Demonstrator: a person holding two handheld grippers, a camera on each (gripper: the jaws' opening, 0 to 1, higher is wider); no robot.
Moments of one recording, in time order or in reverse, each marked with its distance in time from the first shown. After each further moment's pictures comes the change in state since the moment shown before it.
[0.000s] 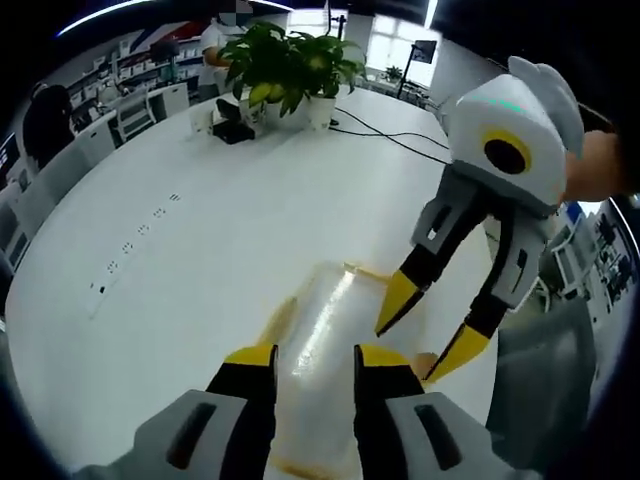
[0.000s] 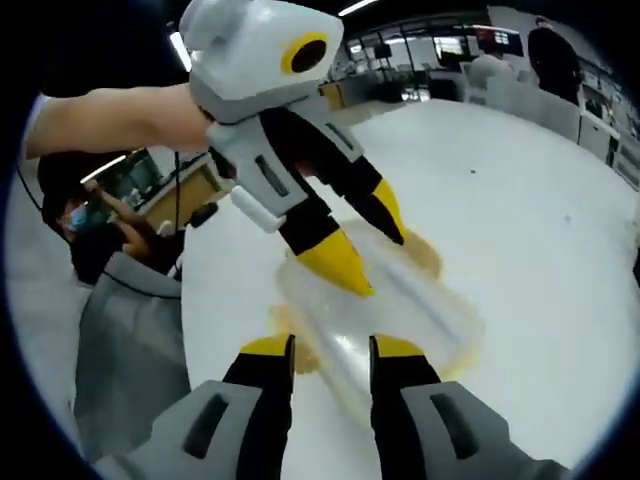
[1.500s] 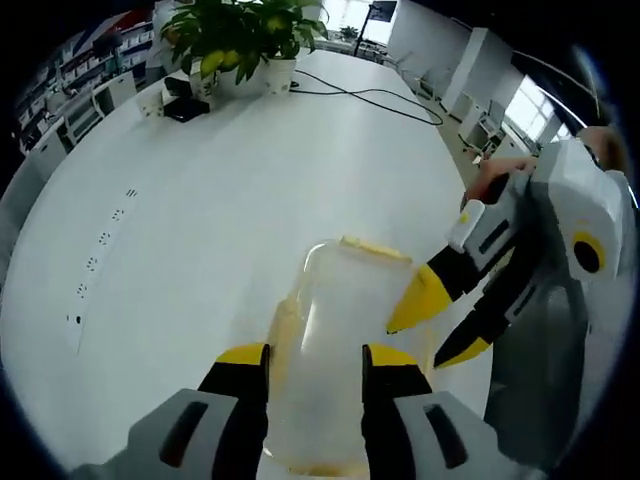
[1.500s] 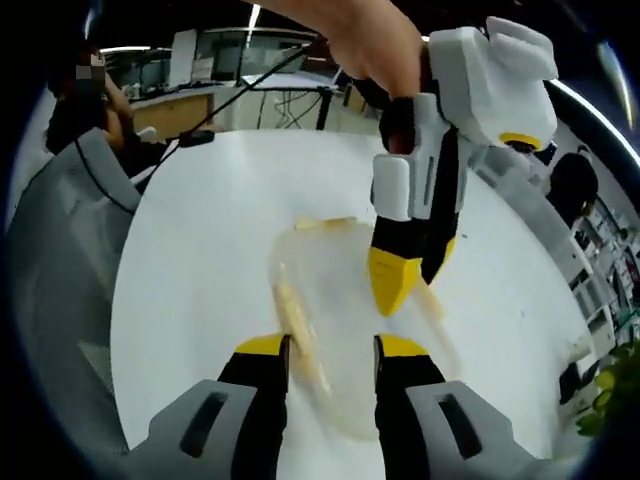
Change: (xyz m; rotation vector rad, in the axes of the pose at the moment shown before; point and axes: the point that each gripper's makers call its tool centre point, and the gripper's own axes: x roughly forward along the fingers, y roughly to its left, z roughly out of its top) left arm 0.021 0.006 -0.006 0.139 0.192 -0.172; right arm 0.018 0.001 -0.008 -0.473 0.021 -0.272
